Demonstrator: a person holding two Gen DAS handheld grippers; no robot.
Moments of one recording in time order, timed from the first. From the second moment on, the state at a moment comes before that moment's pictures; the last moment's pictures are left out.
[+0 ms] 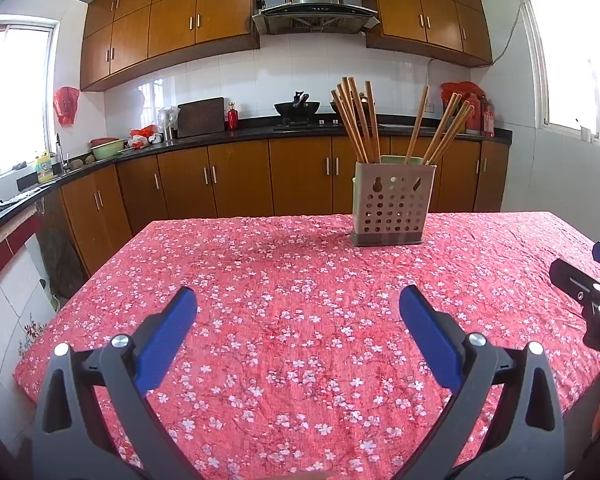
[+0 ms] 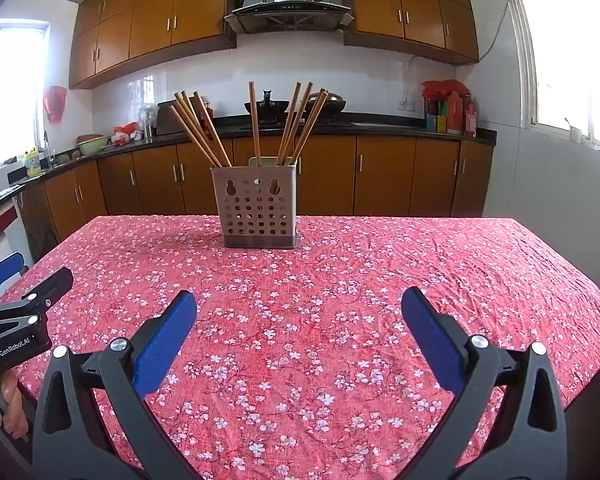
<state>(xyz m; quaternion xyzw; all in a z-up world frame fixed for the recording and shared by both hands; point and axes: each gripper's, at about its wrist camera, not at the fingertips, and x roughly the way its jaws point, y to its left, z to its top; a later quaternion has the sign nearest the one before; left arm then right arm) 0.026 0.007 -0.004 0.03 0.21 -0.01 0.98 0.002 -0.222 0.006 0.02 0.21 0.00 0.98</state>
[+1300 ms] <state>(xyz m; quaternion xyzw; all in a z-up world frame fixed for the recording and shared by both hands) 0.026 0.005 -0.004 0.02 0.21 -0.01 0.98 0.003 -0.222 0.006 0.03 0.21 0.00 0.98</state>
